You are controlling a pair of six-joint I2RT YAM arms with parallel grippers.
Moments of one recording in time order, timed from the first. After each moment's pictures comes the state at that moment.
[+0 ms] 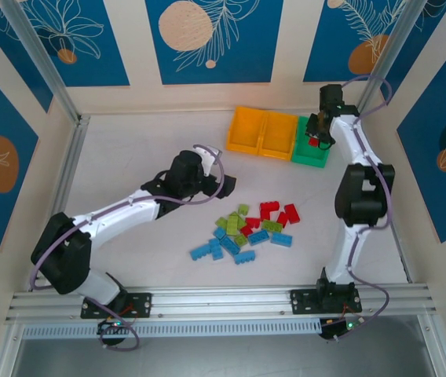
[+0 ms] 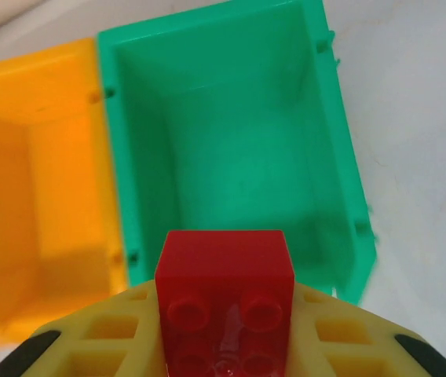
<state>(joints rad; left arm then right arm) -0.72 1.50 1.03 -0.06 0.01 -0.22 -0.02 2.06 1.87 -0.86 0.08 0.40</state>
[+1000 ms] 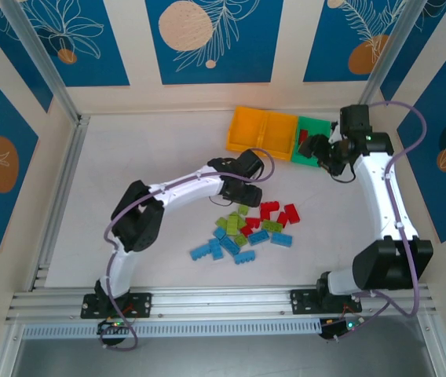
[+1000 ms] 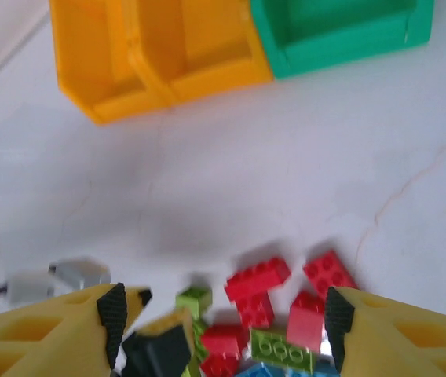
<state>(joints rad) -0.88 2.12 1.75 -0.81 0.03 -0.50 -0.02 1.39 1.42 -1.09 -0.28 0.52</state>
